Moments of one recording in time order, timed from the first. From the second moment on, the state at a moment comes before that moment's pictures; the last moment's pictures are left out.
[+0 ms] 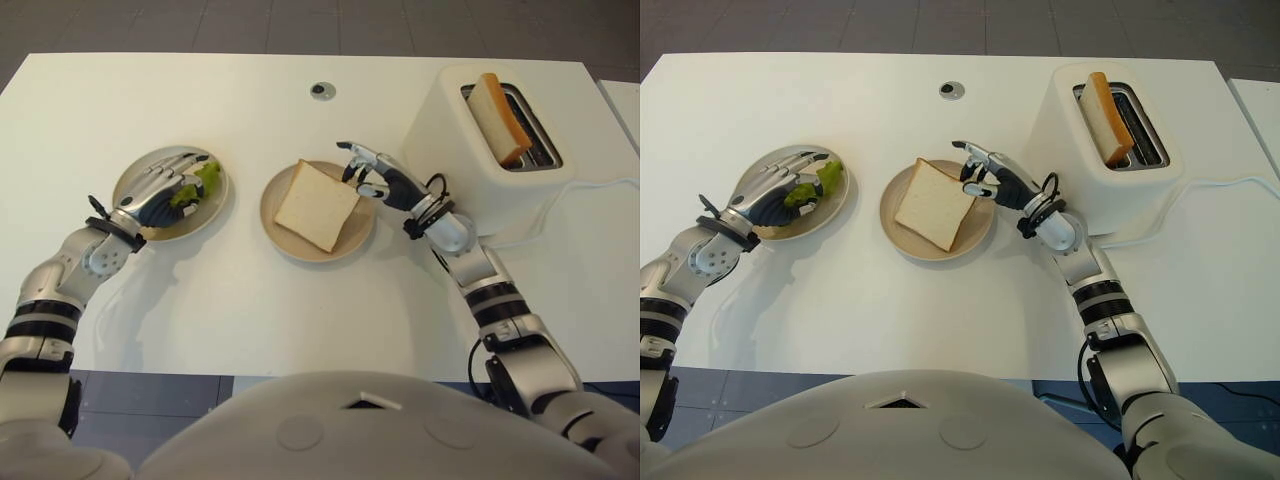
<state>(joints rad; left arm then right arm) -0.15 0.81 -0.11 0.50 0.67 -0.73 0.15 -0.29 -0.37 0.22 0.37 -0.36 -0.58 0.12</state>
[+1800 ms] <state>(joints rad) -0.40 0.32 -0.42 0.58 0.87 -0.79 0.53 -0.32 -0.31 0.12 0.34 -0.28 -0.64 0.03</state>
